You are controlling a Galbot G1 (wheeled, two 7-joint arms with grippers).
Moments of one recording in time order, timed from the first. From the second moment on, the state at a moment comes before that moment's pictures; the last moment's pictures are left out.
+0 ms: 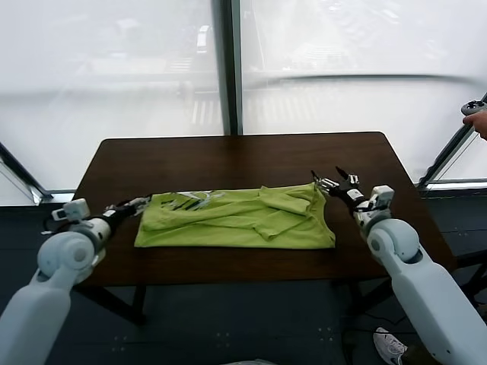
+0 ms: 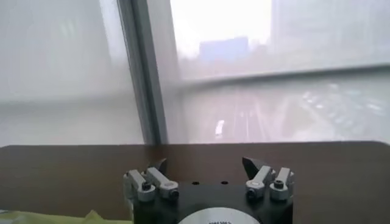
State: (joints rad) left arm 1.20 -0.86 -0.56 -1.84 -1.17 0.60 -0.26; right arm -1.20 0.88 0.36 1.80 0.65 0.14 -0.02
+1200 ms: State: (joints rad) left arm 1.20 -0.66 -0.49 -1.71 -1.51 0.73 -0.06; right arm -1.48 0.89 0.52 1.94 0.61 0.27 -0.03
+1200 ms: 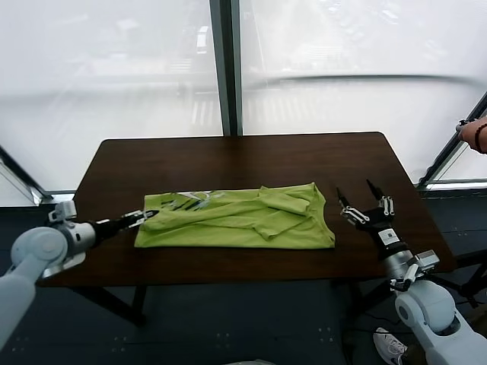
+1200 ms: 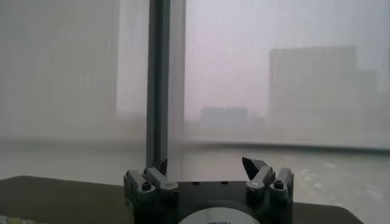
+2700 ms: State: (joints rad) left arm 1.42 -0.60 -0.77 -1.82 -1.18 0.74 -0.11; right arm -1.36 1.00 0.41 1.88 0.60 0.30 0.00
